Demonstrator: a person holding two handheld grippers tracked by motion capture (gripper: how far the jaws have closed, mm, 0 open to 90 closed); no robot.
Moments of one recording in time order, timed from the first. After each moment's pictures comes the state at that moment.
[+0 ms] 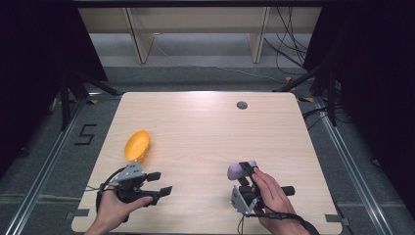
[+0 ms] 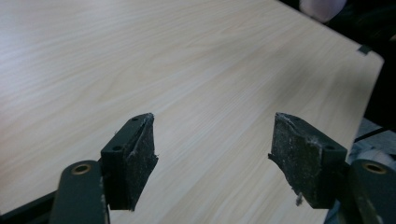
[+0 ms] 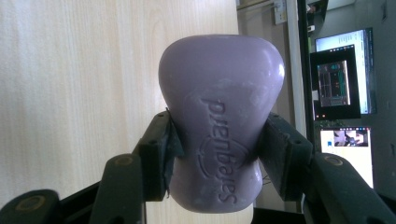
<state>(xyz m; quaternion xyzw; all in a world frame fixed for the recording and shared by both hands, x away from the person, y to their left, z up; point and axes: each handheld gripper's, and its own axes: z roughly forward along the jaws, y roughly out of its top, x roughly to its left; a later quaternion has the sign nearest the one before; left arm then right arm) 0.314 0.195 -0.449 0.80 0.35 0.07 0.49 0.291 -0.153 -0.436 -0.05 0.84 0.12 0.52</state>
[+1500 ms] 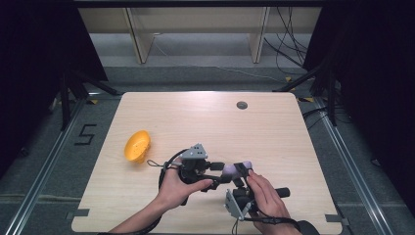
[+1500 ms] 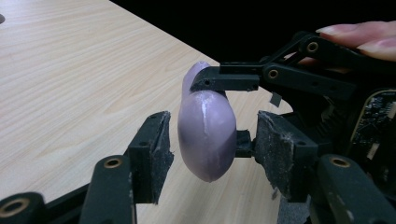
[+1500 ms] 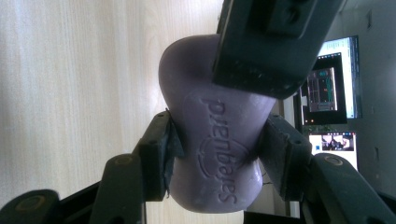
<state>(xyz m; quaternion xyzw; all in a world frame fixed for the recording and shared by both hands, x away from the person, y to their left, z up) 0.349 0.047 -0.416 0.79 0.27 -0.02 0.54 0.280 -0.138 -0.436 -0.04 0.84 0.14 0.52</state>
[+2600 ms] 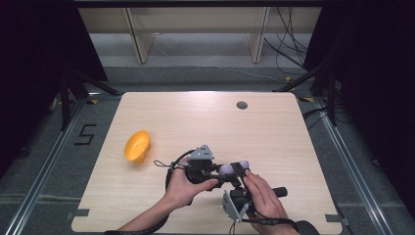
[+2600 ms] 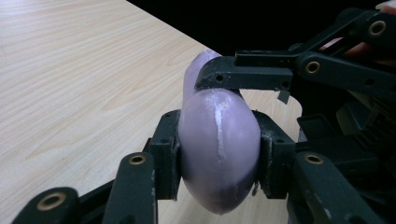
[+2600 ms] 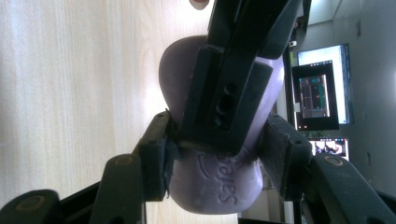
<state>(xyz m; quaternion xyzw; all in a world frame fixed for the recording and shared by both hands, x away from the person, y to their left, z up) 0.352 0.033 -0.425 0.80 0.28 -0.02 0.54 0.278 -0.133 -0.436 -0.03 0.83 0.15 0.53</state>
